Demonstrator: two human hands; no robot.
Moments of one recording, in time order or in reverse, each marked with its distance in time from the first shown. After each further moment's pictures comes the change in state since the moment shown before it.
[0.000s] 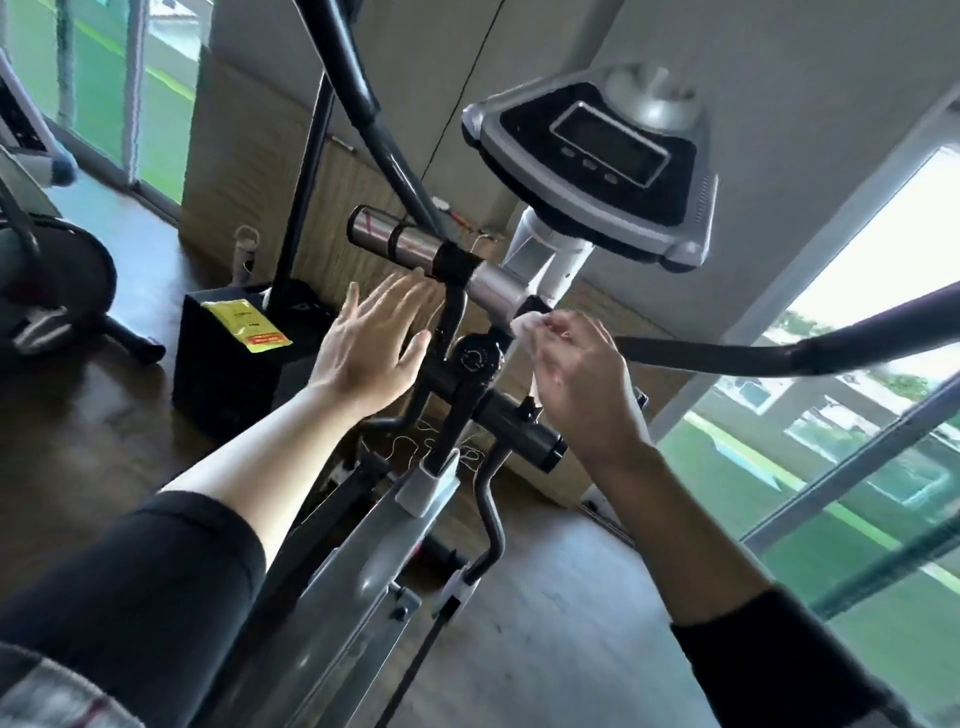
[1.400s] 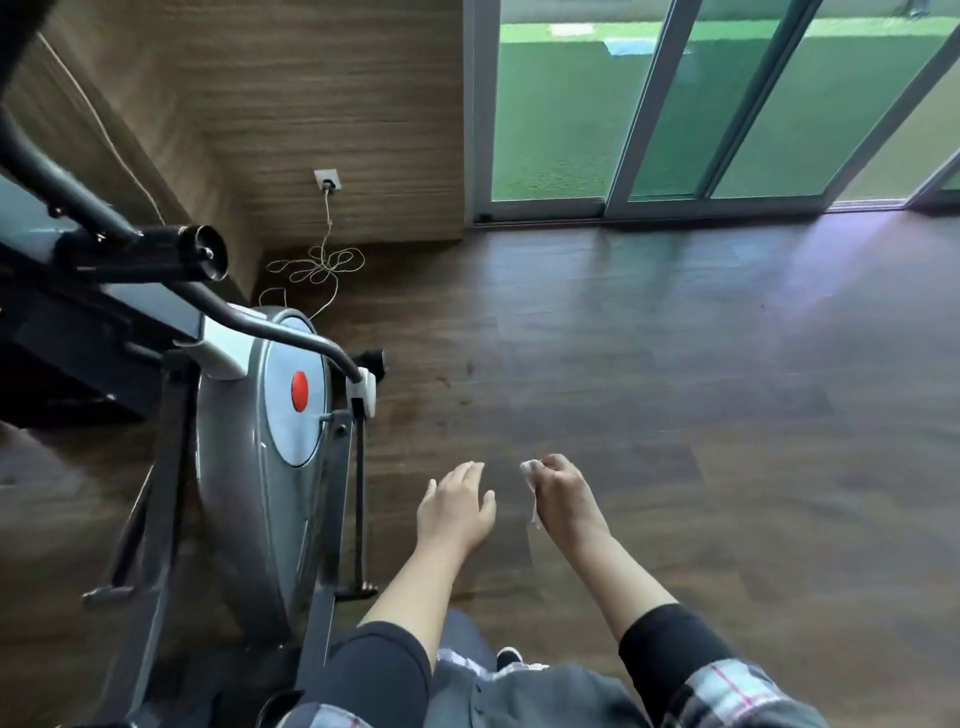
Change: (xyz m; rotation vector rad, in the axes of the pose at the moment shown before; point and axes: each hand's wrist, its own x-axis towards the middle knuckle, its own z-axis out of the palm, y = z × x) left_hand -0.332 0.381 0.300 0.116 -1.302 -0.158; right_hand -0.565 0.120 -0.107 0.361 -0.603 1.465
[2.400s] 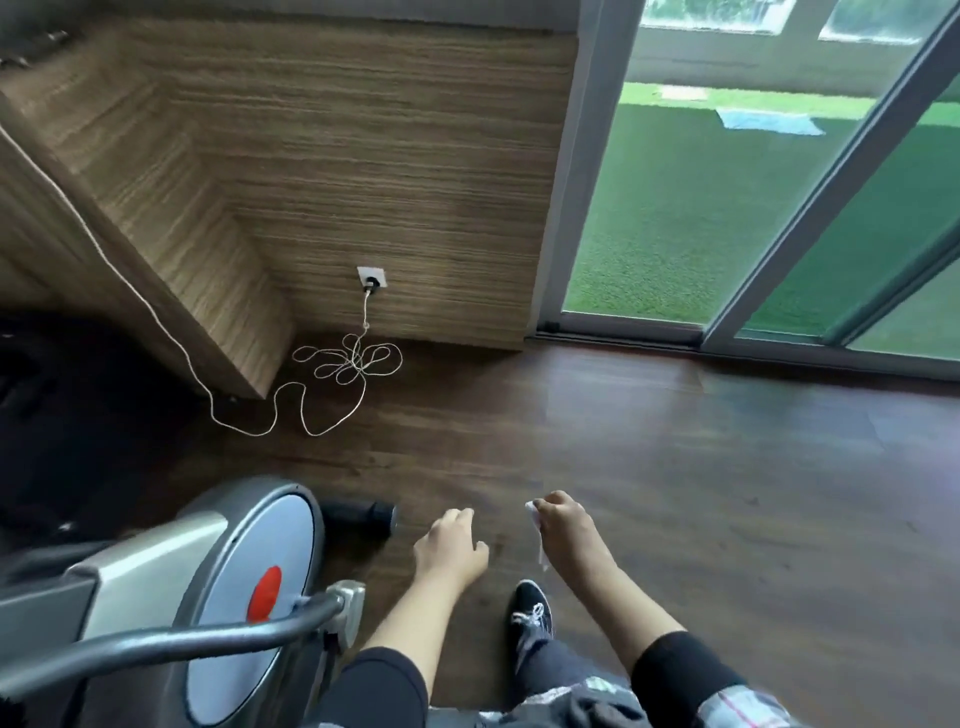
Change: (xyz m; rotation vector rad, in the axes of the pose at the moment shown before) left_hand 0.514 0.020 -0.209 -0.051 -0.088 -0.254; right_hand 0.569 -0.116 -0.075 -0.173 -0.217 -0.175
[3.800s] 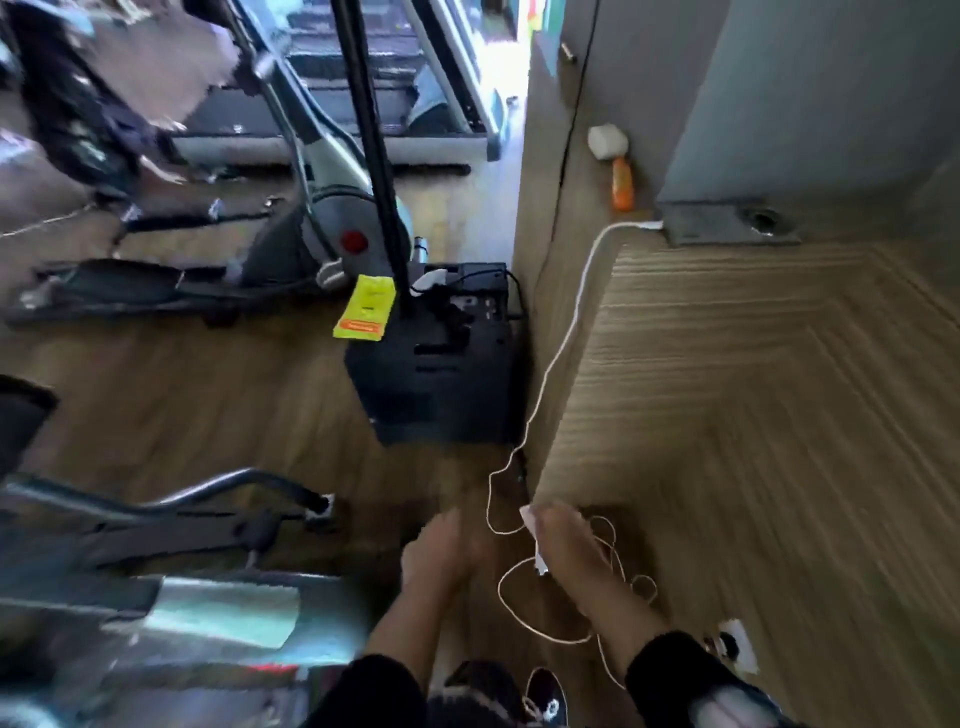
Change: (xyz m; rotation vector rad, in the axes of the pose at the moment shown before) left_hand 0.325 -0.288 -0.409 -0.853 0.514 -1.109; right_hand 0.591 -0.552 0.101 -0.540 -0.683 -1.140
